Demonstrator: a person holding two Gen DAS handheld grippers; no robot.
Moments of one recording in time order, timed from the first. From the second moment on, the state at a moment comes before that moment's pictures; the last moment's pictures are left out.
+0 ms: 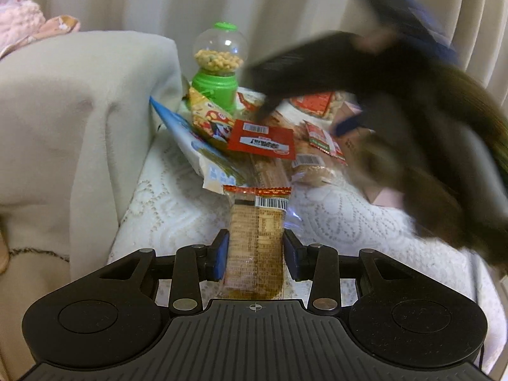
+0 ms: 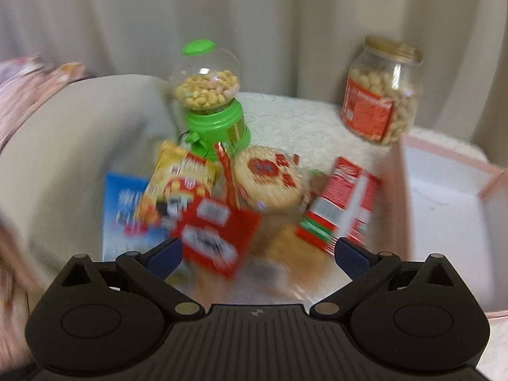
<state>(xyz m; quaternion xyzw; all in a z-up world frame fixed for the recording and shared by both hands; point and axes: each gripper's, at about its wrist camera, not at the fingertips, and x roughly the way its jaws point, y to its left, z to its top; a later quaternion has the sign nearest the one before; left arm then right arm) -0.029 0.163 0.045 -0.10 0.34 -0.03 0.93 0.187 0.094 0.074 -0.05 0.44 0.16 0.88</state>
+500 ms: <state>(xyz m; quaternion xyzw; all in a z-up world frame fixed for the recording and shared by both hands) -0.037 0.155 0.038 -0.10 0.35 -0.05 0.93 0.199 0.133 0.048 -0.14 0.48 0.16 0.85</state>
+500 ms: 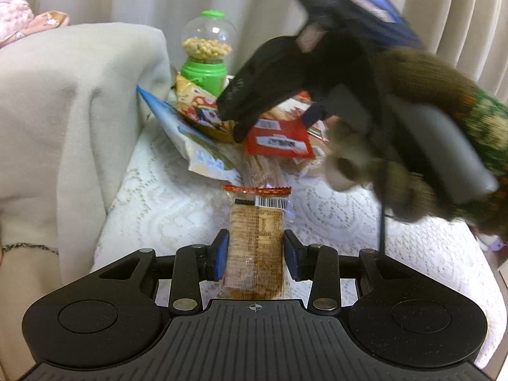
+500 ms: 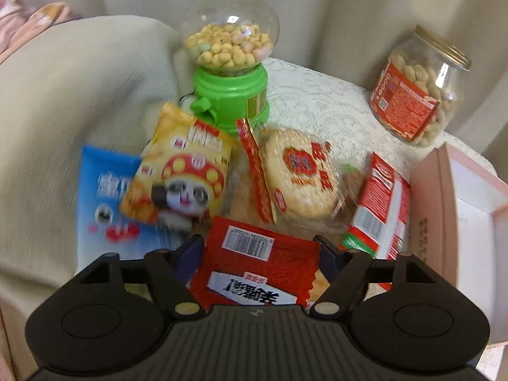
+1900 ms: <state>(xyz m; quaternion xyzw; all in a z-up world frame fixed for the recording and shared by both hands) 0.122 0.069 0.078 -0.13 0.30 -0.10 0.94 0.224 -0.198 0.127 0.04 0.36 0.09 0.93</state>
